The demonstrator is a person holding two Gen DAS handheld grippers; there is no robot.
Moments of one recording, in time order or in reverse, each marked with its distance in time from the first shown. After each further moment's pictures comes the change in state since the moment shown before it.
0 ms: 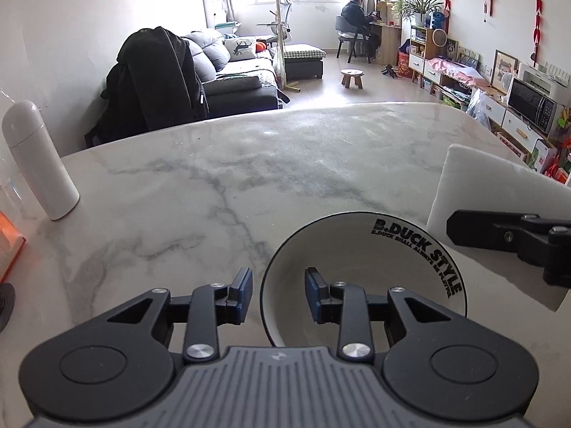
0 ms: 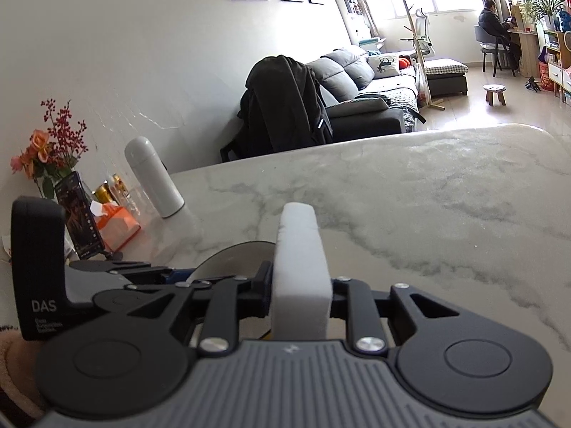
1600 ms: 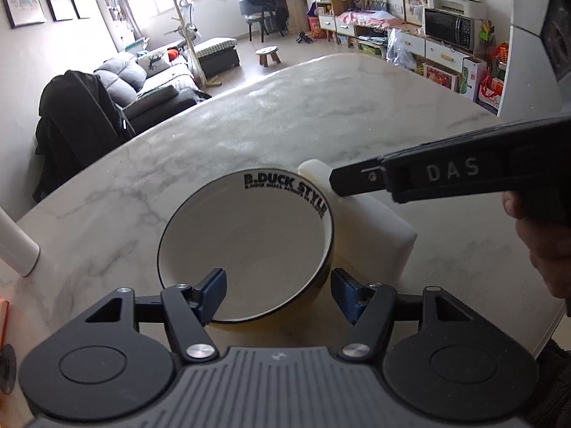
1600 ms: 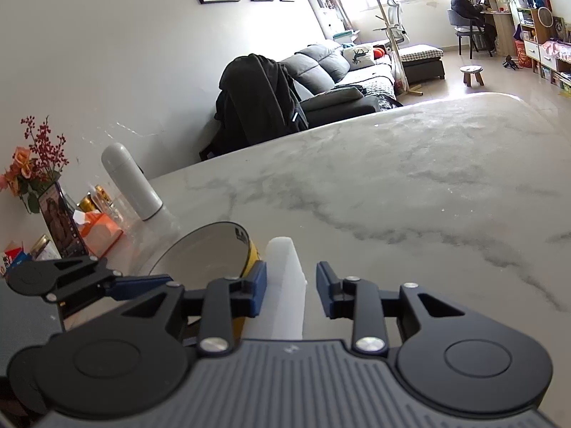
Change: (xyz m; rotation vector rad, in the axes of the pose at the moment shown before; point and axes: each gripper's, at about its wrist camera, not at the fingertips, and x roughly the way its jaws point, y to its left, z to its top) left arm -0.016 -0.055 -0.025 0.325 0.046 -0.139; right arm -0.003 -0.028 -0.024 0.097 0.011 -0.031
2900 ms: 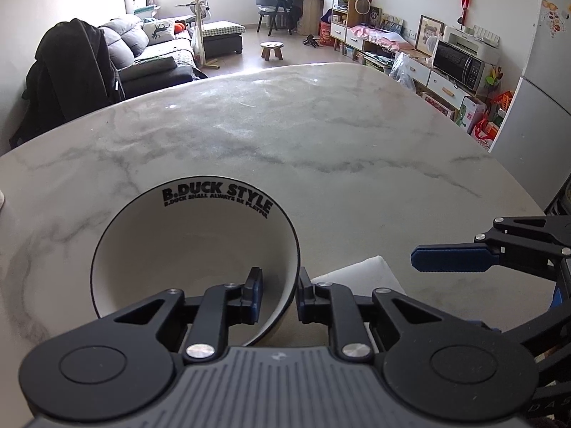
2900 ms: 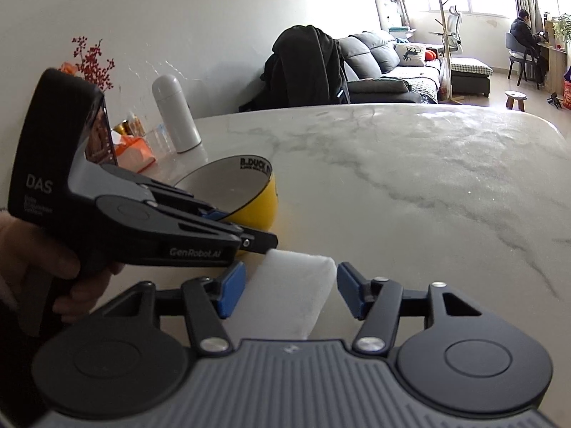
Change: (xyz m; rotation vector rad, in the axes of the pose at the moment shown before) left arm 0.005 0.031 0.000 -0.236 0.010 -0.139; right arm -0.026 0.027 -0.039 -0.250 0.091 0.059
